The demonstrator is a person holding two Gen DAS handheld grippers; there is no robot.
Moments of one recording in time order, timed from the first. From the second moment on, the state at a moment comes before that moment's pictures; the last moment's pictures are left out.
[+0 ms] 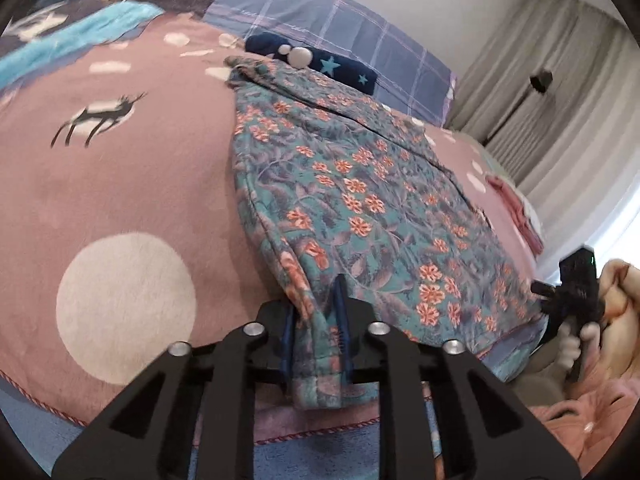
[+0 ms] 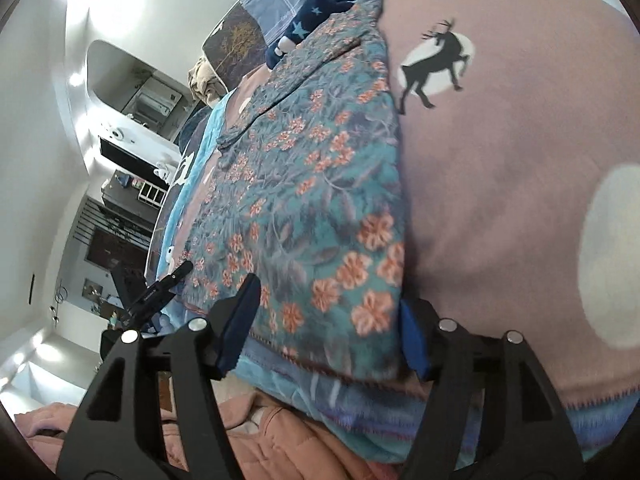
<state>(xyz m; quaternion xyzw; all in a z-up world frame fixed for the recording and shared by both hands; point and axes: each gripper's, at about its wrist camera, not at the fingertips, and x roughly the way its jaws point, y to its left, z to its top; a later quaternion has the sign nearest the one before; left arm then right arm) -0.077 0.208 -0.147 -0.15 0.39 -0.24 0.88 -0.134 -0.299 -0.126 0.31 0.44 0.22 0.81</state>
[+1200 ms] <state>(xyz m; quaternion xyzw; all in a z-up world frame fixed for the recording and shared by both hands) -0.115 0.186 -0.019 -0.16 0.22 -0.23 0.94 -0.154 -0.328 -0.008 0.23 0.23 0.10 0.94</state>
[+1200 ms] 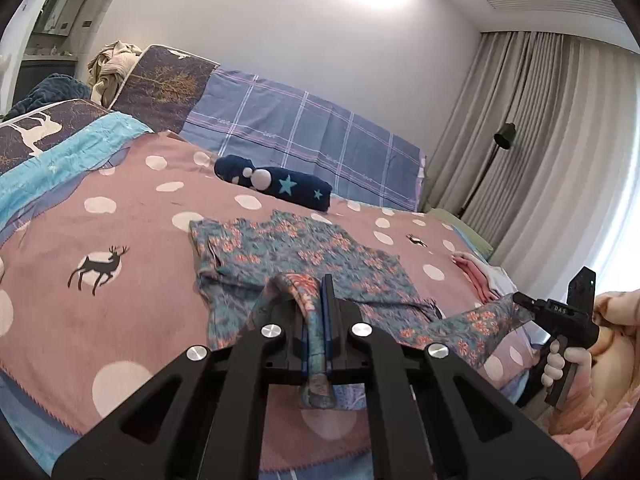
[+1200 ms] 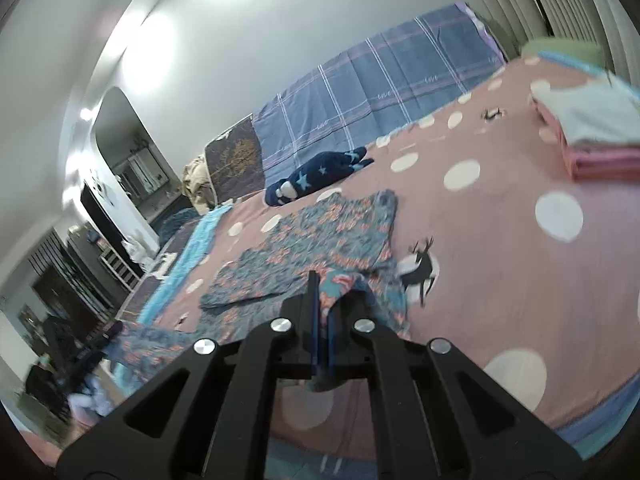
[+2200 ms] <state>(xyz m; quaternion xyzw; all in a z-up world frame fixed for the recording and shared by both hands) 0.079 0.153 0.024 -0.10 0.25 -0.19 0.94 0.051 -0.338 0.024 0.17 0.23 0.10 0.95</state>
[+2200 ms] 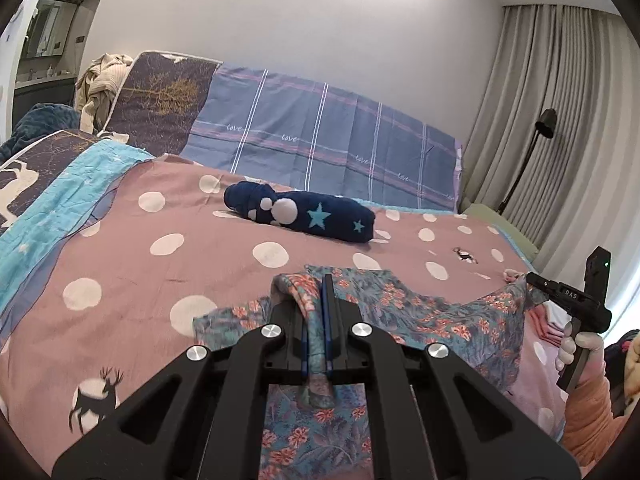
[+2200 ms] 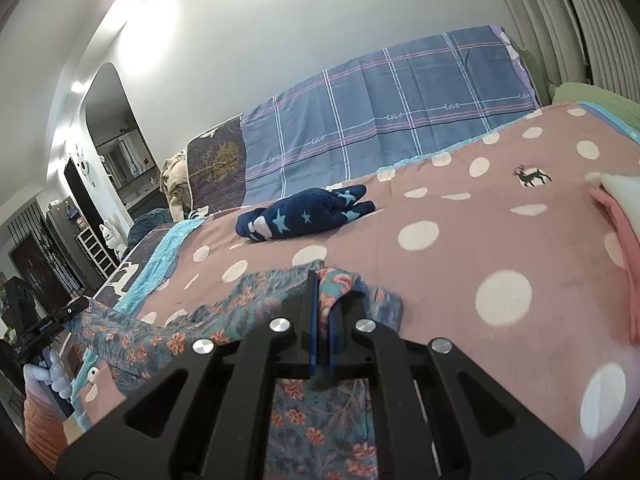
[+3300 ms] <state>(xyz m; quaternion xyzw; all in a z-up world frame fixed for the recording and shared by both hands) 0.184 0.157 -0.093 -0.14 0.41 -0.15 0.89 0.159 -0.325 -0.064 0.08 0.38 0.08 0.92</state>
